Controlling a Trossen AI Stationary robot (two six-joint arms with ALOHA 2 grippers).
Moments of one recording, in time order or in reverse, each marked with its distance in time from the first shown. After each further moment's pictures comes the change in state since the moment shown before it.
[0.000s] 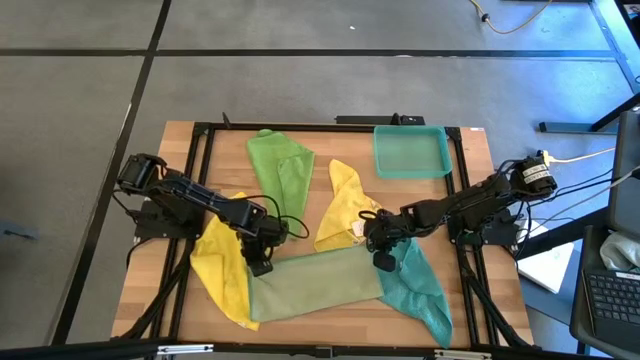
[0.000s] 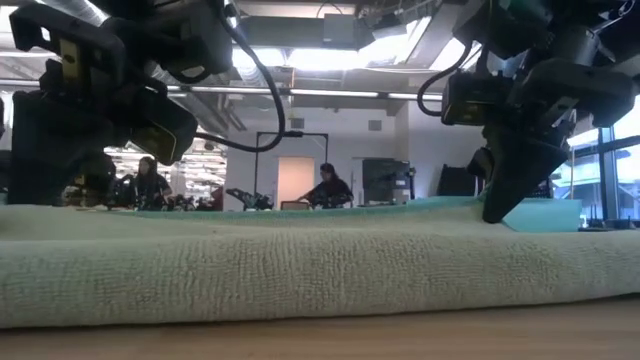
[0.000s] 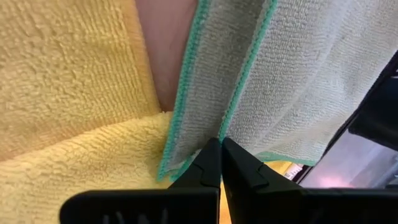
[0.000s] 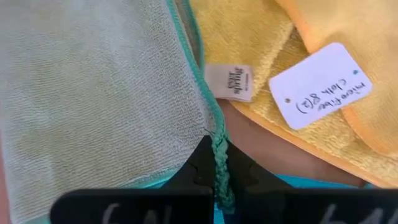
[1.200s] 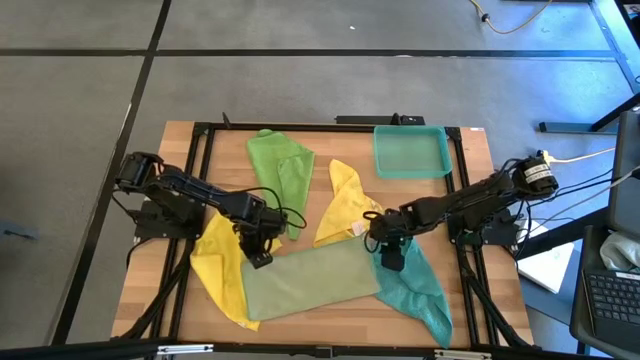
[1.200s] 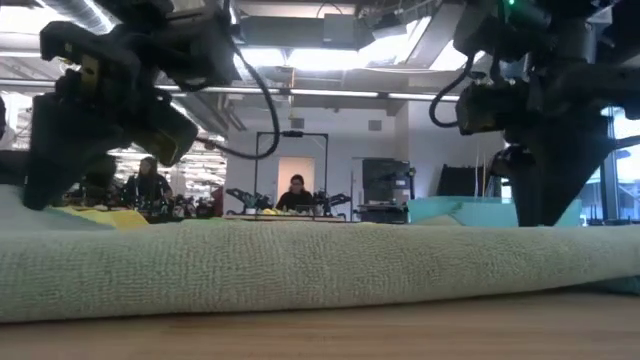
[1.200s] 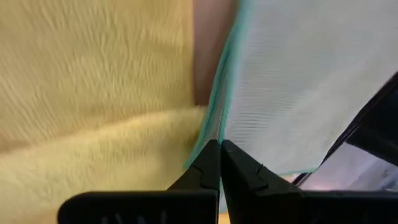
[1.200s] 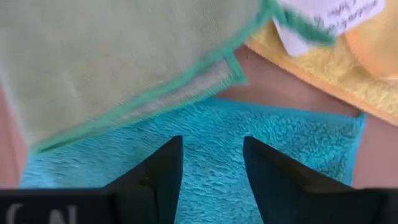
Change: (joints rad) left arm 0.078 -0.033 -0.001 -0.077 -0.004 0.023; right arm -0.006 -0.021 0.059 -0.252 -0.076 -0.017
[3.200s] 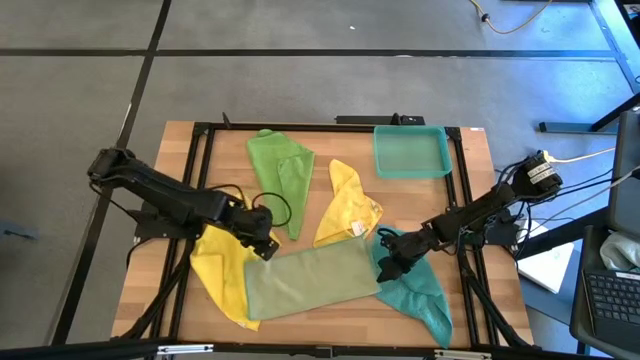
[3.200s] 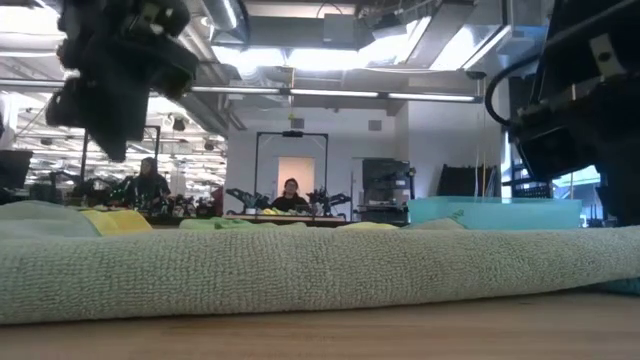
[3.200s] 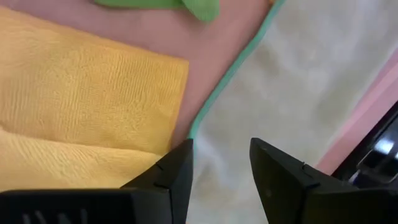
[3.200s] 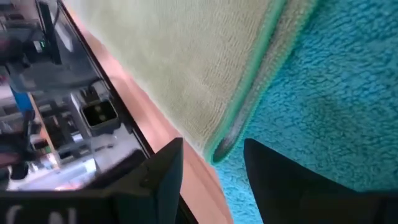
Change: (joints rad) left arm -0.154 -0.270 0.002 0.059 -0.474 -0.528; right arm 0.212 -0.024 -0.372 0.872 -0.117 1.118
